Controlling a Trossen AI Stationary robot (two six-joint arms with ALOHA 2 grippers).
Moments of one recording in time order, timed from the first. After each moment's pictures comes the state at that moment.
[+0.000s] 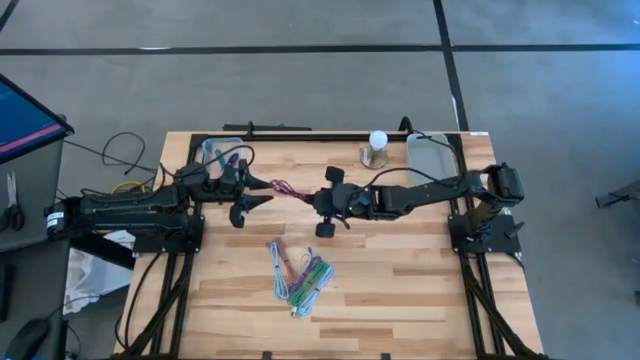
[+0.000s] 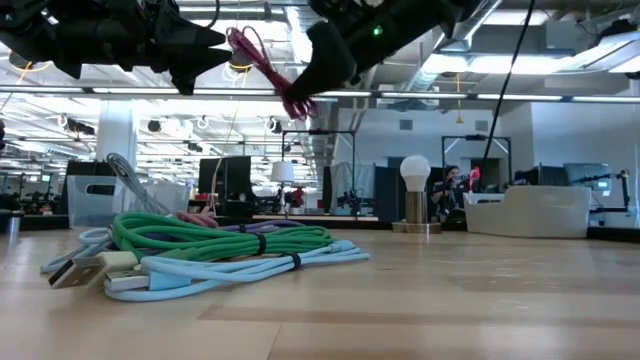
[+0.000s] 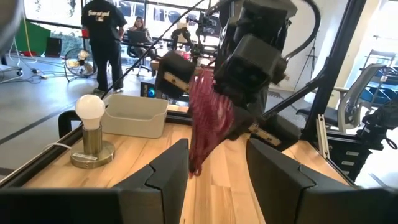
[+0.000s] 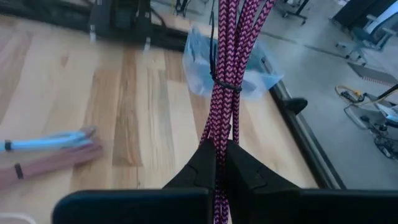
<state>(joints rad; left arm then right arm) 0.29 0.74 0.30 0.47 0.29 -0.09 0.04 1.73 1.17 0.10 0.36 -0.22</state>
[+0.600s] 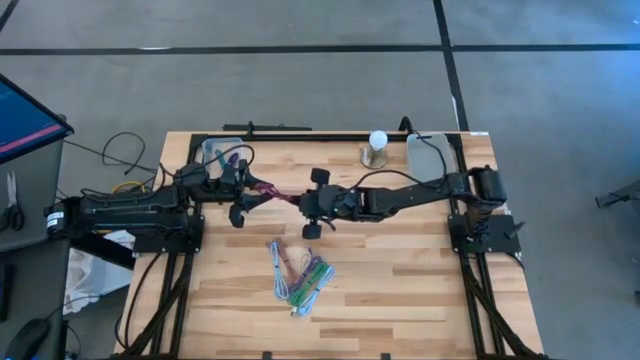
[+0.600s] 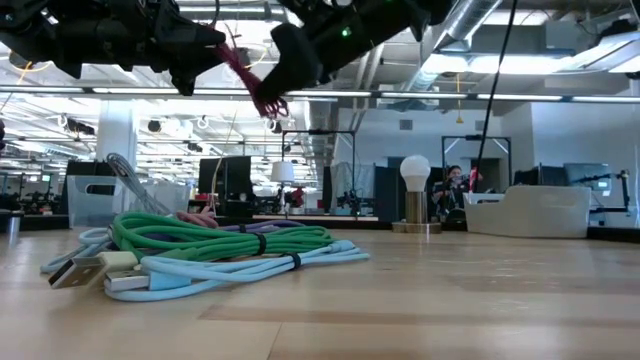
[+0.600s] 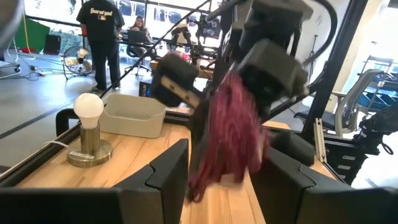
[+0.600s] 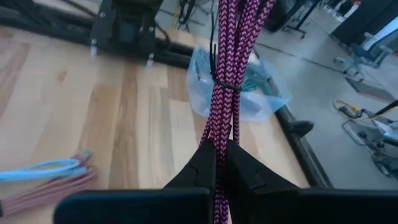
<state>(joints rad) 0.29 0.74 0.30 0.47 0.29 -0.11 0.03 1.86 1.31 0.13 0.35 -0.27</state>
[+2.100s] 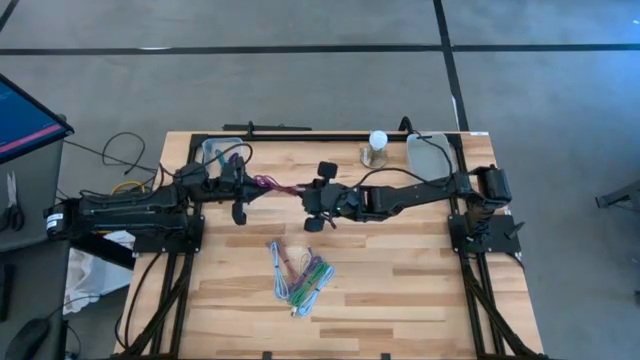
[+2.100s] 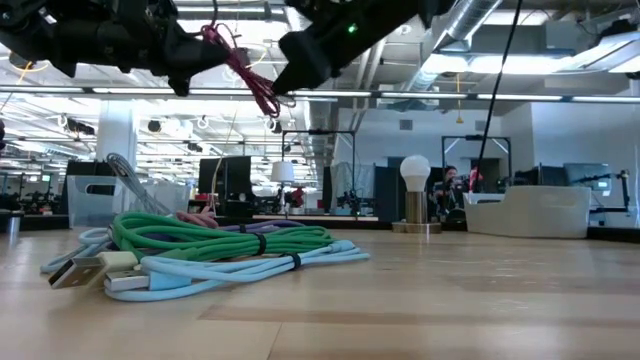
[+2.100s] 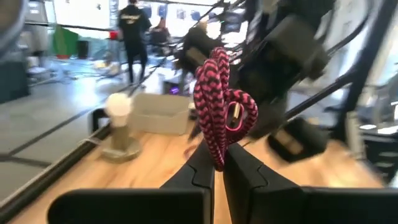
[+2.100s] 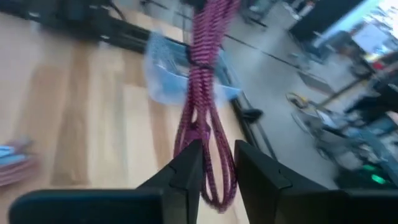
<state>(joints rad) 0.29 0.71 0.30 0.41 0.19 -0.04 0.03 1.82 1.31 0.07 0.54 -0.35</state>
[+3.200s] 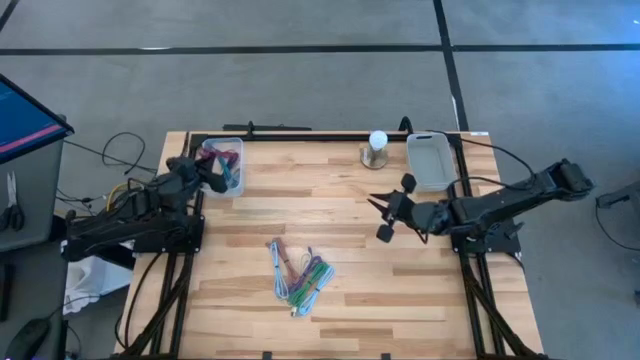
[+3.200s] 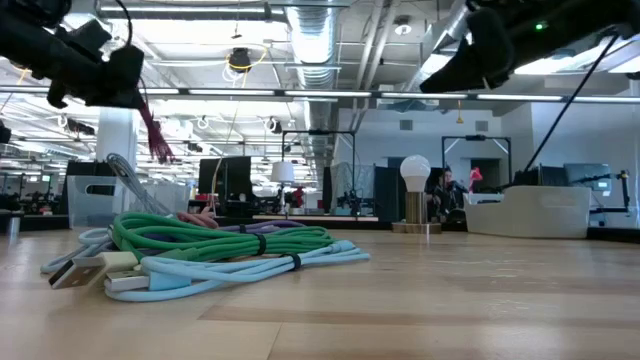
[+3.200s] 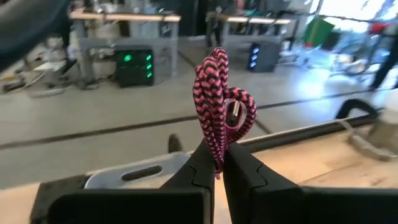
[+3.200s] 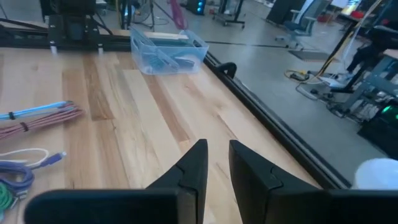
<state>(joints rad) 0.29 0.16 0.30 -0.36 -0.84 -0.23 0.24 1.06 0.52 0.16 0.75 0.03</state>
